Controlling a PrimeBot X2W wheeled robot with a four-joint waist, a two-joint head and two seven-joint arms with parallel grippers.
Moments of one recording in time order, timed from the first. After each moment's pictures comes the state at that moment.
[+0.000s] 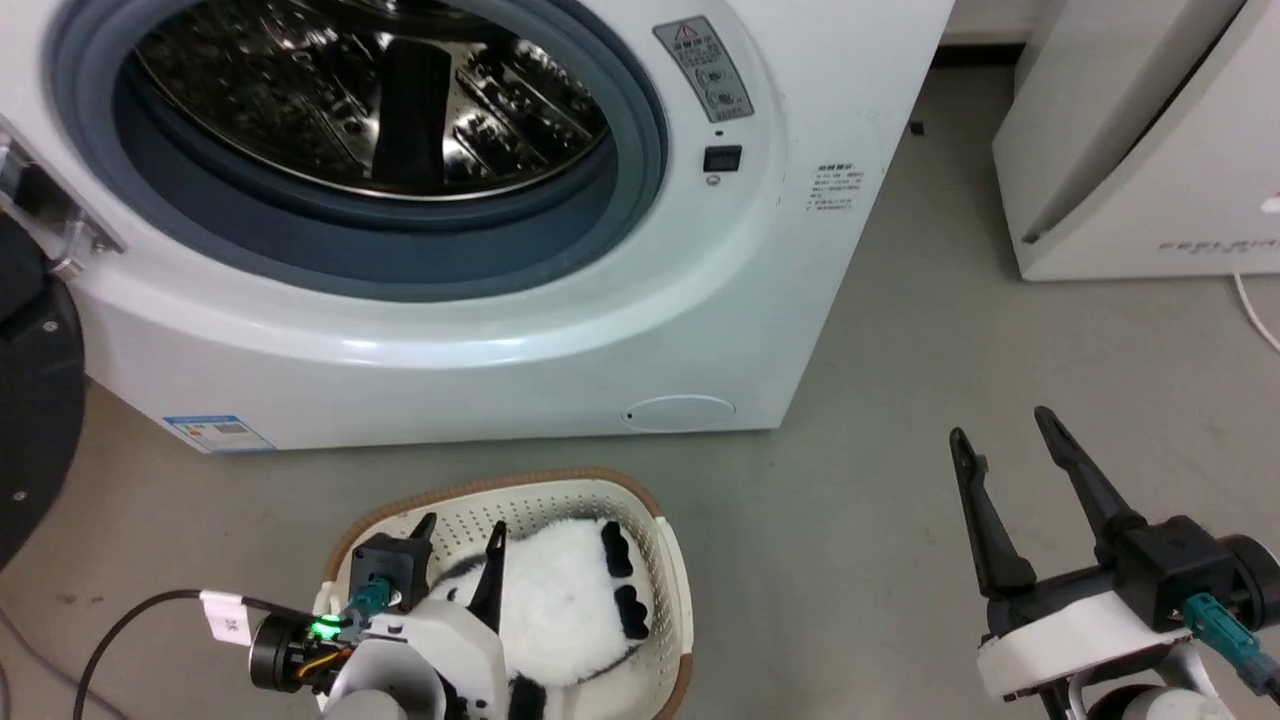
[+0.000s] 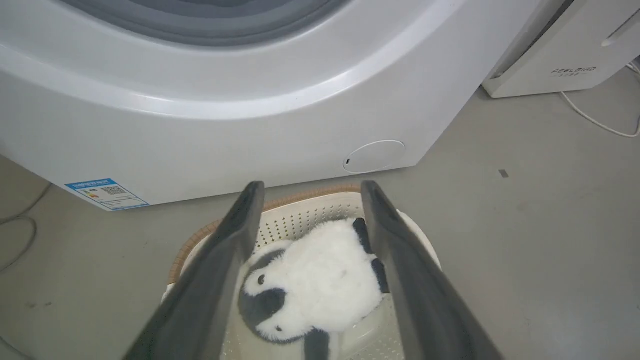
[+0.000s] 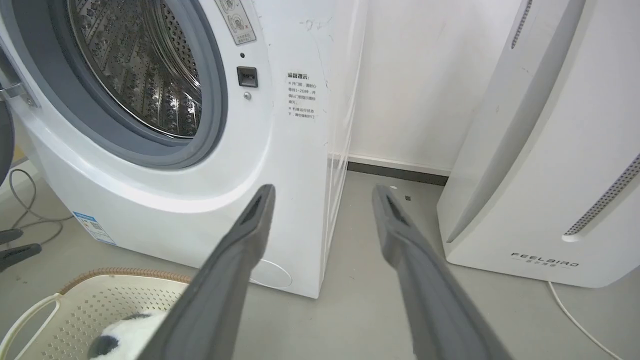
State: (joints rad) left arm -0.18 0.07 -0.12 0.46 -0.08 -0.04 -0.10; right arm -0.04 -0.05 0.01 -0.07 0.00 0.13 -0.11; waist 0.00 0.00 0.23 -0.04
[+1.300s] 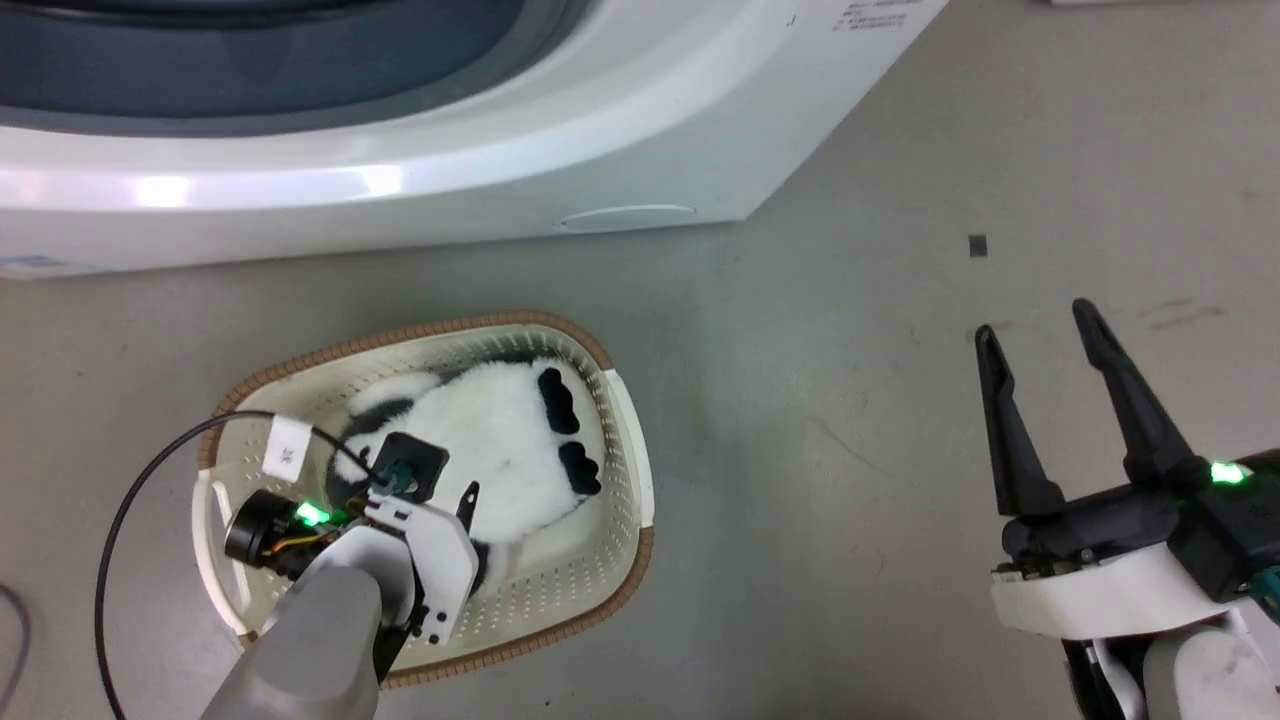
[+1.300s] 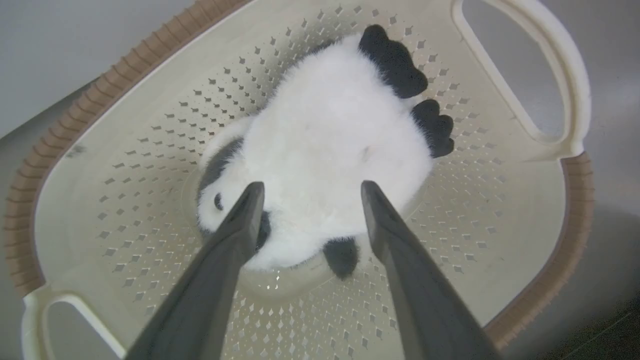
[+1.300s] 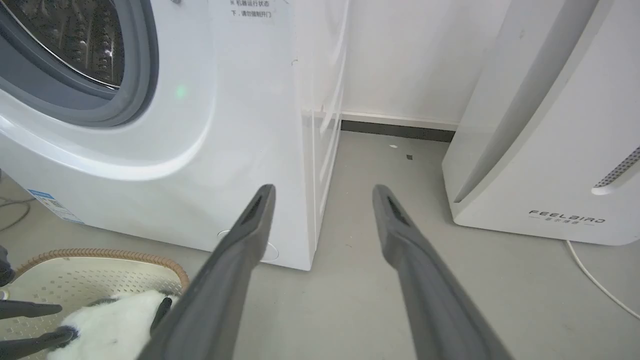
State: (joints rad) left arm -0.57 0.20 -0.36 0.97 -0.08 -0.09 -0.07; right arm -0.13 -0.05 0.02 -0.16 0.03 0.13 -0.19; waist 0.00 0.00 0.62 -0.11
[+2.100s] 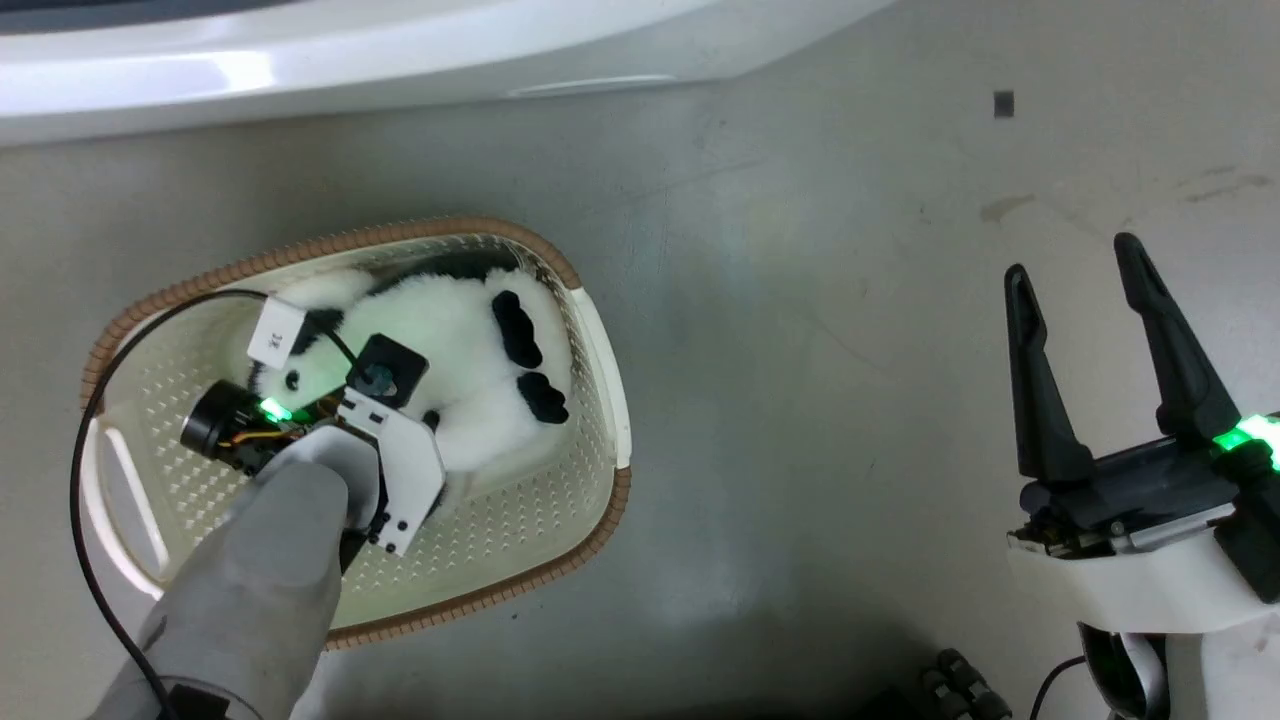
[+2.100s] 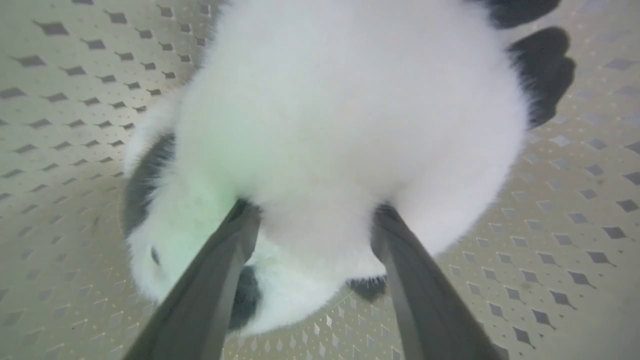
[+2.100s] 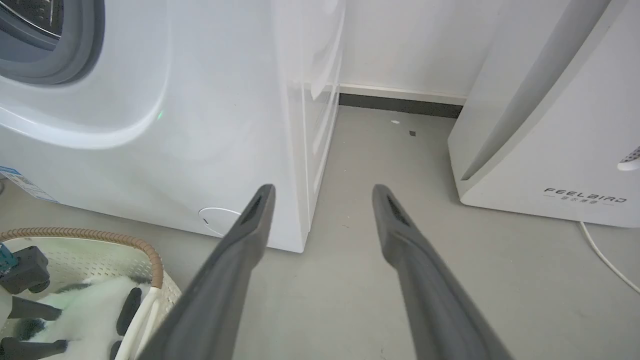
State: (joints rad) left arm -0.84 0.24 -0.54 1.21 -0.12 -0.11 -0.09; right arm -0.18 -0.05 0.02 -0.24 0.03 0.13 -0.24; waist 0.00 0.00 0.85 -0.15
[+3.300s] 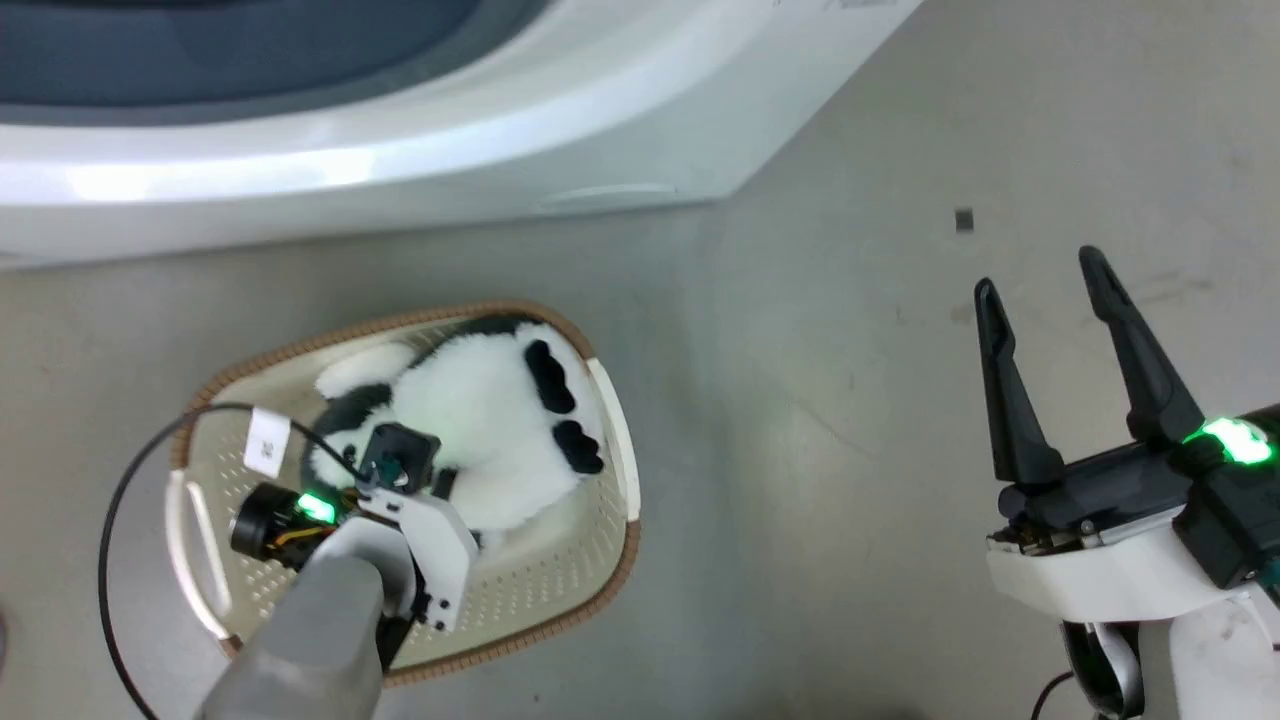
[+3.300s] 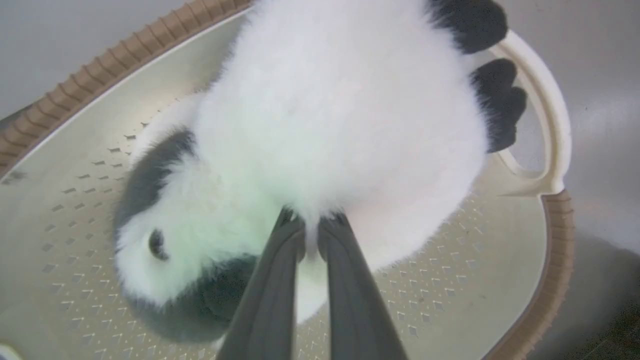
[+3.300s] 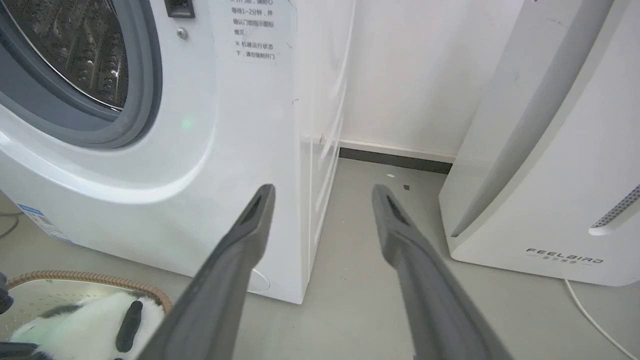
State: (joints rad) left arm -0.71 0.19 -0.52 1.20 -0.27 -0.11 -0.25; right arm -0.20 -0.05 0.03 -0.17 0.00 0.13 -0.26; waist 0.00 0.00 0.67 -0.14
